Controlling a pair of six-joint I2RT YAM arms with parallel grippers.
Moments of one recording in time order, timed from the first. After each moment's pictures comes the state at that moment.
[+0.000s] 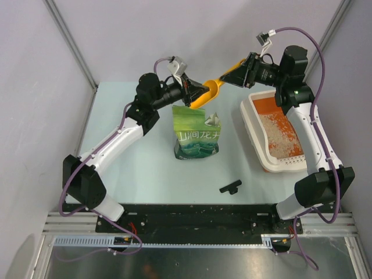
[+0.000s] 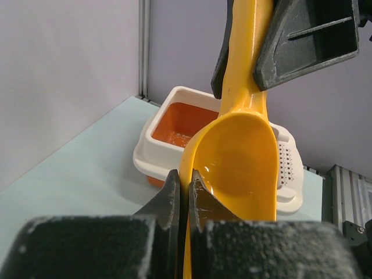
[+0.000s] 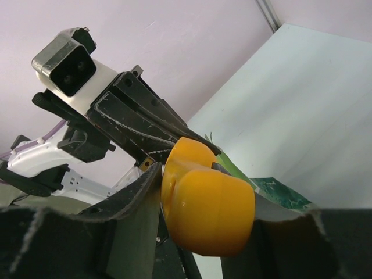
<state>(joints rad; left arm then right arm) -0.55 1.55 1.41 0.25 0.56 -0.21 0.18 1.53 1.70 -0.18 -0.98 0.62</state>
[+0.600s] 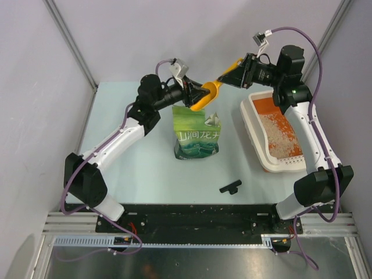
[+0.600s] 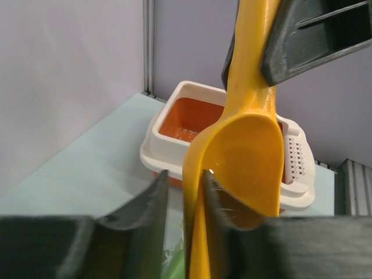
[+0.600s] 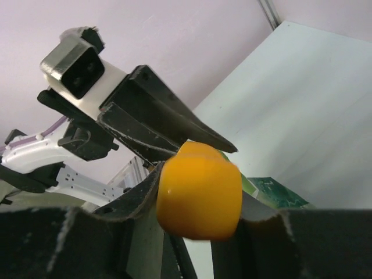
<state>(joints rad) -0.54 1.56 1.39 0.28 0.57 -0.18 0.19 1.54 1.71 -0.19 -0.97 0.62</state>
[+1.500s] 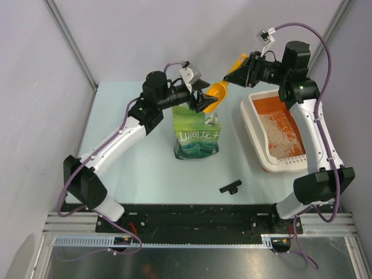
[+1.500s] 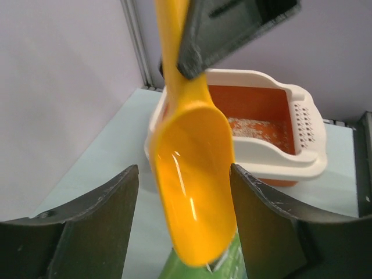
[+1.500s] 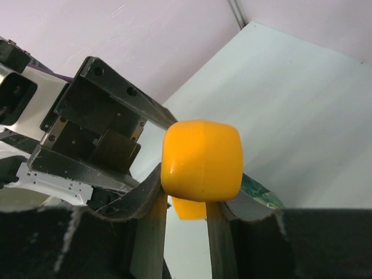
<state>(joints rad) -0.59 1.54 1.47 0.08 0.60 0.07 0.15 1.56 1.83 -0.42 -0.93 0.37</state>
